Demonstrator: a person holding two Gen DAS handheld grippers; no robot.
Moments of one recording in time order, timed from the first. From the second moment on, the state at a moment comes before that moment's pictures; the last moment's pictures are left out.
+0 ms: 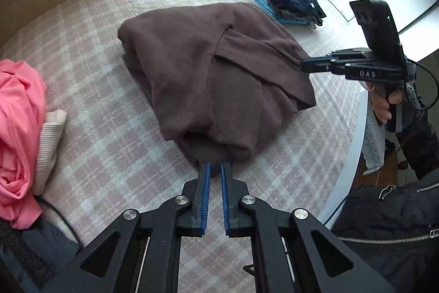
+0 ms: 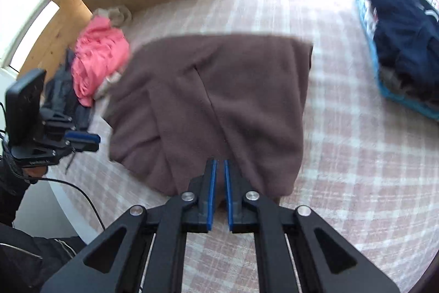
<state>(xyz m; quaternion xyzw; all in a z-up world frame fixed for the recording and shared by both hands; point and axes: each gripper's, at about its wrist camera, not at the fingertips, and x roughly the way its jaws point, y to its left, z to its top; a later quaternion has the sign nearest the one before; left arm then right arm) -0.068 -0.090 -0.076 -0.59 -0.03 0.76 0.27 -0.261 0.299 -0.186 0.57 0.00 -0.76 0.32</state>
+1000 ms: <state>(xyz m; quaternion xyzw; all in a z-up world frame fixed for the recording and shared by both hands) -0.108 -0.113 -0.069 -0.50 -0.03 0.83 0.24 -0.241 0.169 -0.214 0.62 0.01 -0.66 0.43</state>
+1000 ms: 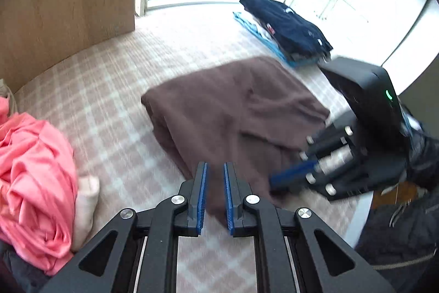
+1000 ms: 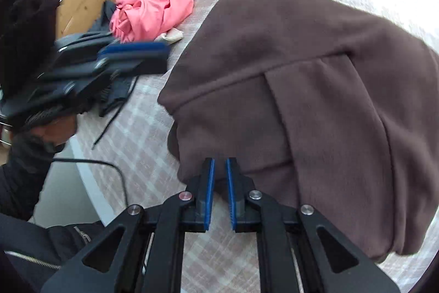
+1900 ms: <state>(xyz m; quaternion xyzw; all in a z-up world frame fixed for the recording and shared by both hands) -0.149 -0.088 -0.096 -0.57 -0.02 0.79 0.20 -0.388 0.278 -0.211 0.60 -0.12 -0.74 0.29</state>
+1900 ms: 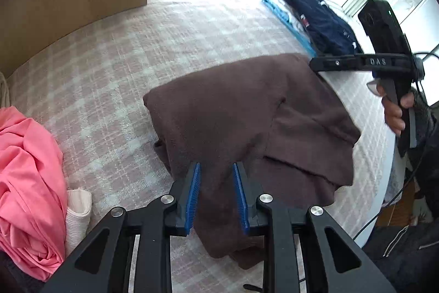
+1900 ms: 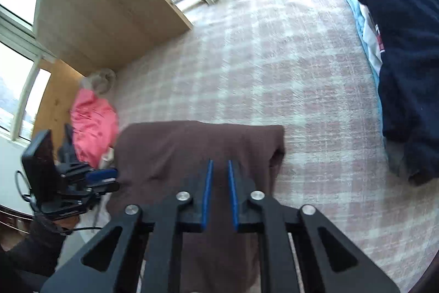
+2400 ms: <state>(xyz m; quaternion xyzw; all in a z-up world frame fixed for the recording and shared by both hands) -0.146 -0.128 -0.094 -0.60 -0.10 0.78 0.16 -0.342 0.284 -0.200 0.57 0.01 -0.79 0.24</state>
